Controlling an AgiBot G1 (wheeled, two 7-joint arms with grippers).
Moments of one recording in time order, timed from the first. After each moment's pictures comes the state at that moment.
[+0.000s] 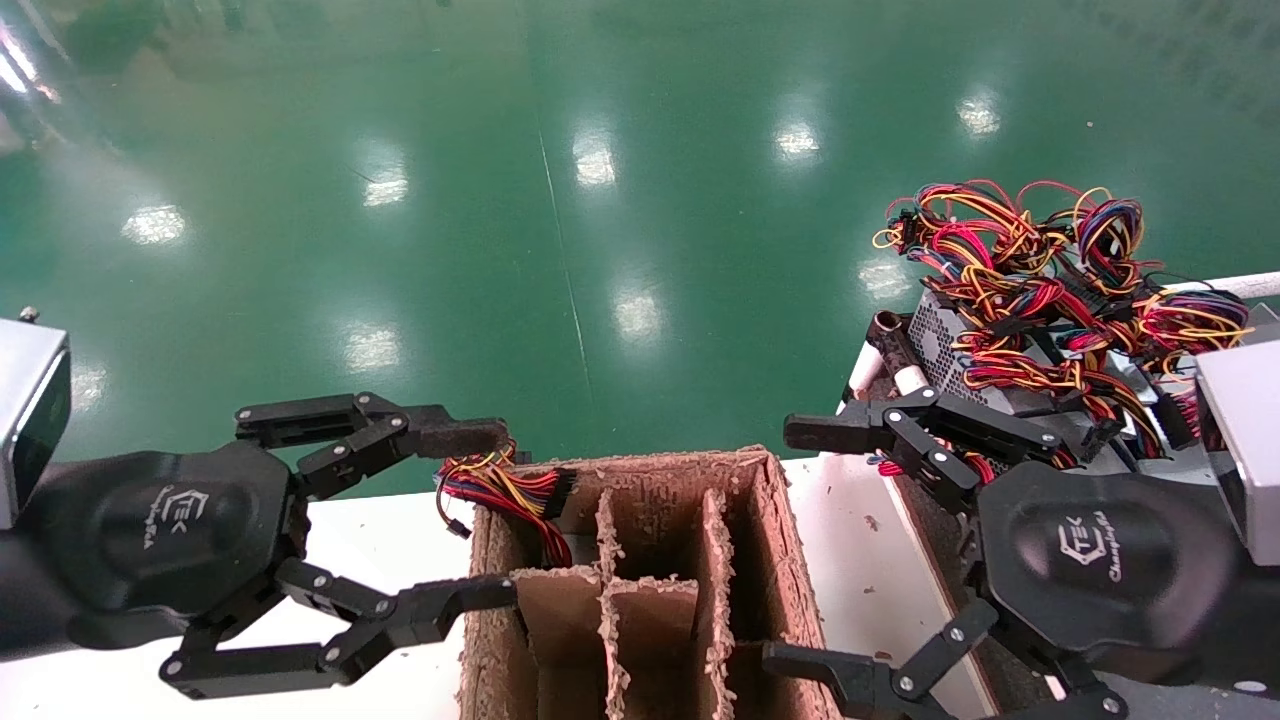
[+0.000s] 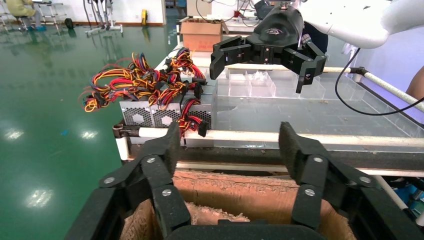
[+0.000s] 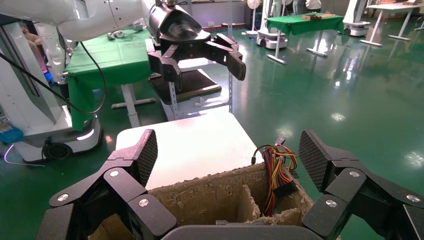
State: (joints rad) left arm -1.10 0.58 0.37 -1.26 0.67 1.46 -0.14; right arm 1.07 -0.61 -0.28 1.28 -0.73 -1.49 0.19
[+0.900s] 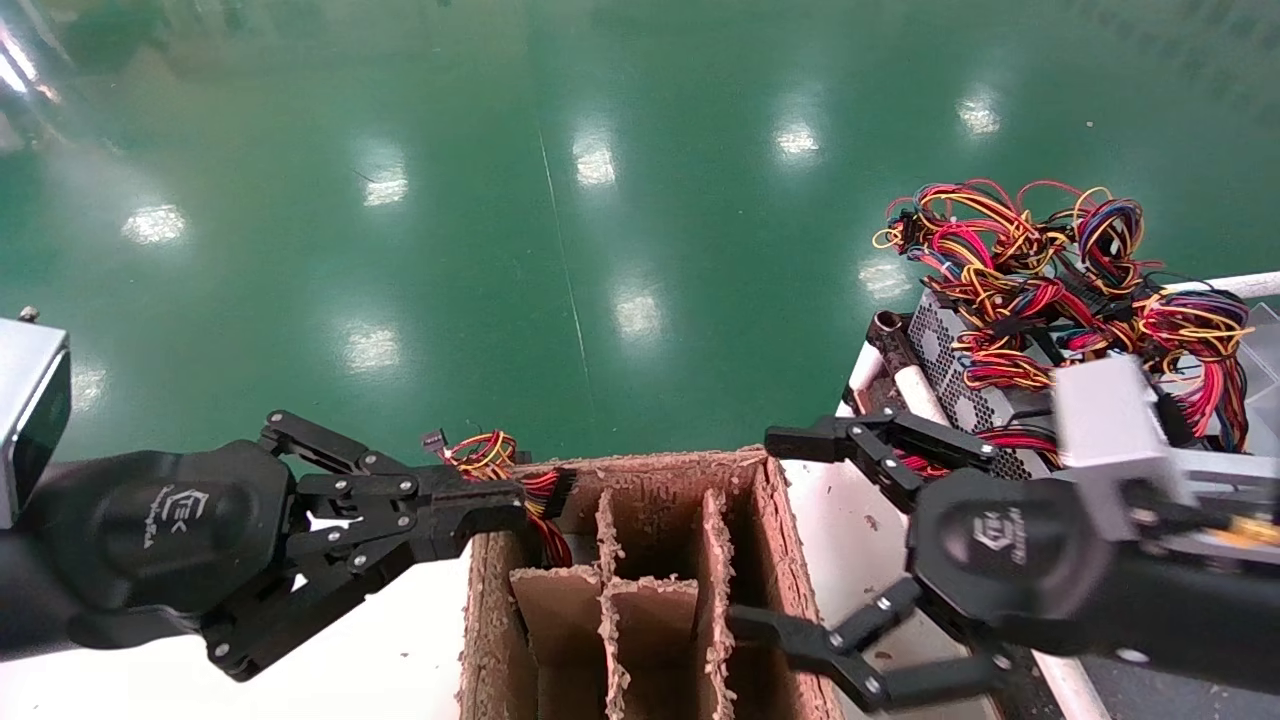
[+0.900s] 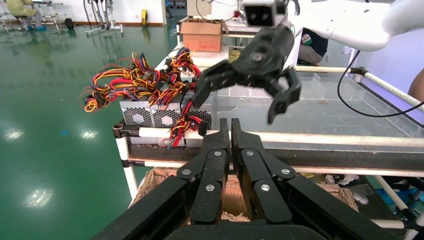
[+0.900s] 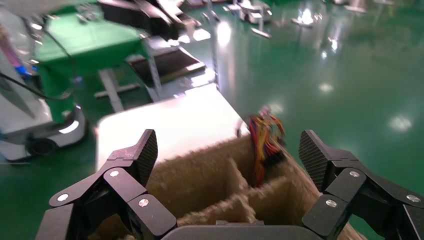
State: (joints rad) left arm -1.10 0.58 0.37 -1.26 0.67 1.46 -0.14; right arm 1.06 -0.65 -0.34 1.32 -0.87 -1.34 0.26
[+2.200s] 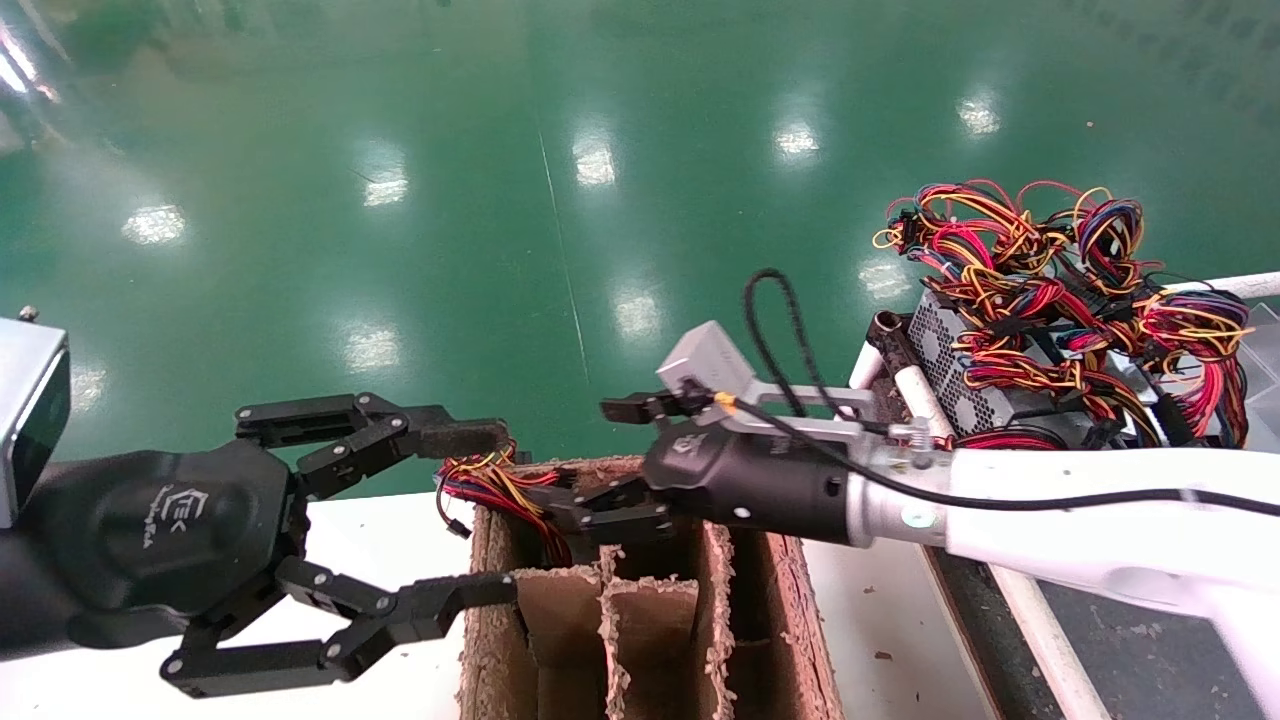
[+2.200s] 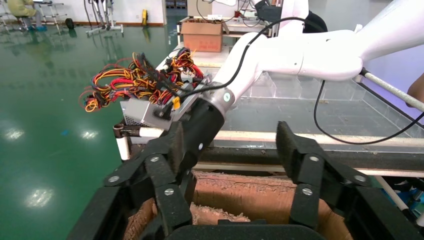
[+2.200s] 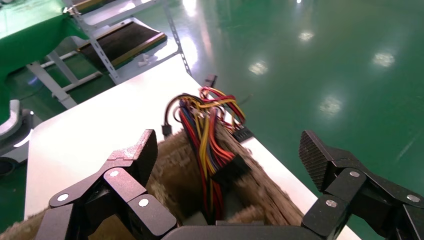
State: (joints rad) left arm -1.10 0.58 0.37 -1.26 0.67 1.46 -0.14; right arm 1.25 -1.11 -0.59 1.02 -1.27 -1.04 0.39
